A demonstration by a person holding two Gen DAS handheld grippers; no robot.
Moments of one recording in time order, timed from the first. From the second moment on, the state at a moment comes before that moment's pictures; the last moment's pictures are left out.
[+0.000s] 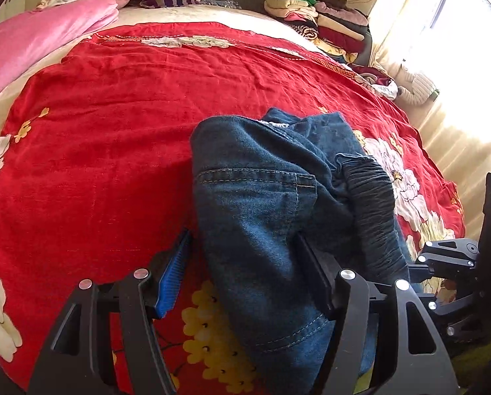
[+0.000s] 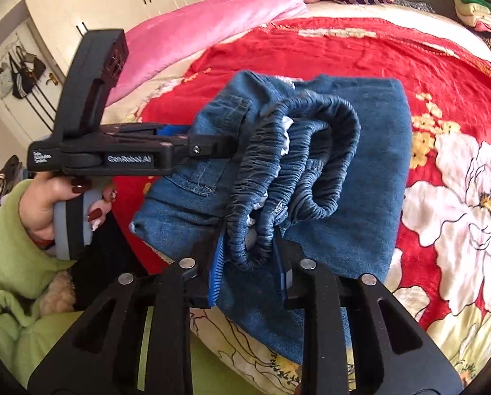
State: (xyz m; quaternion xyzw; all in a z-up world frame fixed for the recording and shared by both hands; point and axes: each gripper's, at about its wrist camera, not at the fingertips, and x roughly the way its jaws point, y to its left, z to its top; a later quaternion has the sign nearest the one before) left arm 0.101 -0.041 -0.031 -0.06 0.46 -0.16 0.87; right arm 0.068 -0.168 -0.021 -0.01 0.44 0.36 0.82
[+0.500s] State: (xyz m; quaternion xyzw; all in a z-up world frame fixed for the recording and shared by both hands) left arm 0.081 -0.038 -0.007 -0.06 0.43 -0.16 0.89; right arm 0.054 -0.192 0.024 -0.03 0.37 0.34 0.86
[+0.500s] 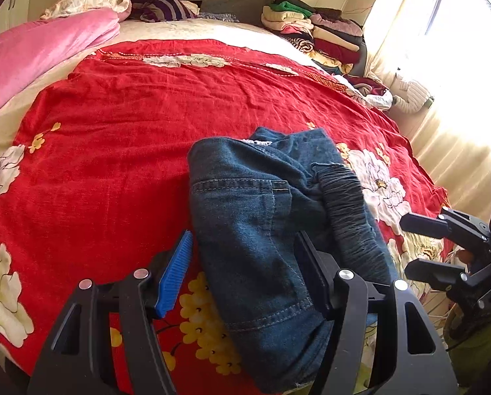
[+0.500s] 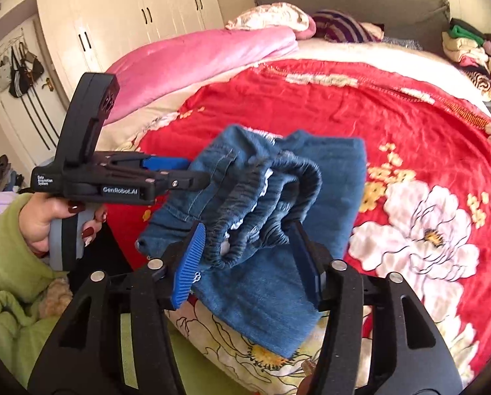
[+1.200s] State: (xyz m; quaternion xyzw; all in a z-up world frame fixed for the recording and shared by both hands) left arm 0.066 -0.028 0.018 -0.06 0.39 -0.14 0.91; right arm 0.058 -0.215 0.054 -0.04 0.31 0.27 0.91
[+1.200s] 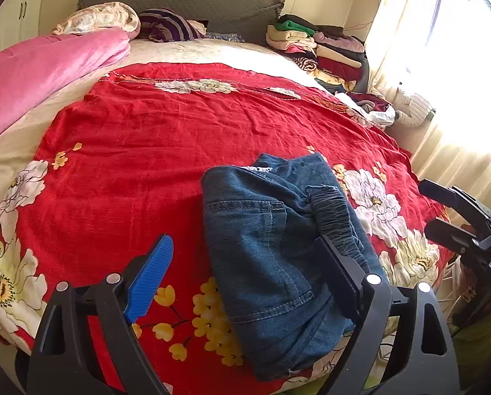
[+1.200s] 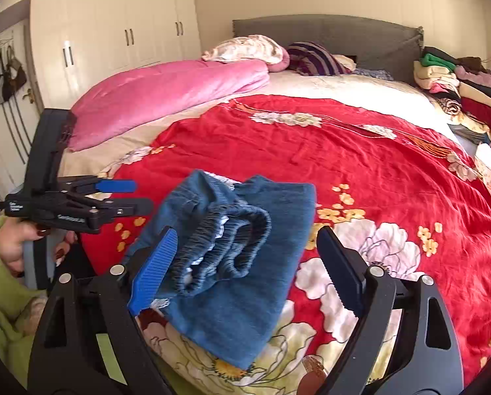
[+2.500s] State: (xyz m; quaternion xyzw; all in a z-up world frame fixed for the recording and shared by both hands) left arm 0.097 -0.028 -0.039 -0.11 0.45 -0.13 0.88; right arm 0.134 -0.225 -0.026 0.07 0.45 0.26 0.85
